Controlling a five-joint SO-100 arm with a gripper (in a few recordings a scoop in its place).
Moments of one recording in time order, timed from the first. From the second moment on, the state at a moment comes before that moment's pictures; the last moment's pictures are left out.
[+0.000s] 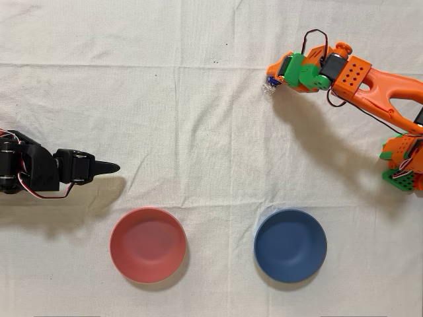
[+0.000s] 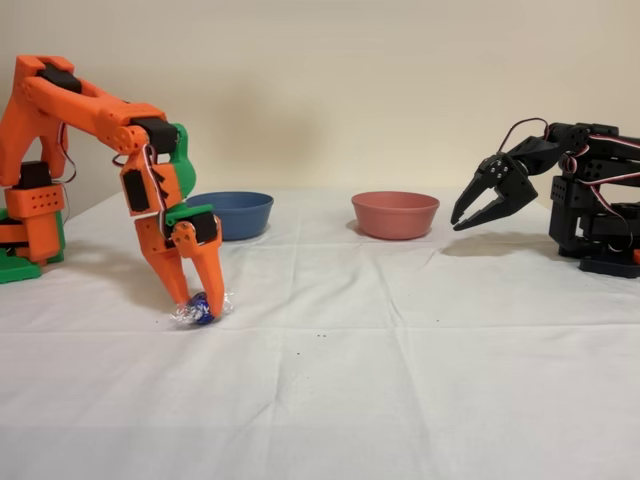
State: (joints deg) arm 31.4 64.2 85.8 56.5 -13.6
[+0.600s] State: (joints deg) arm 29.8 83.4 86.9 65.4 -17.3
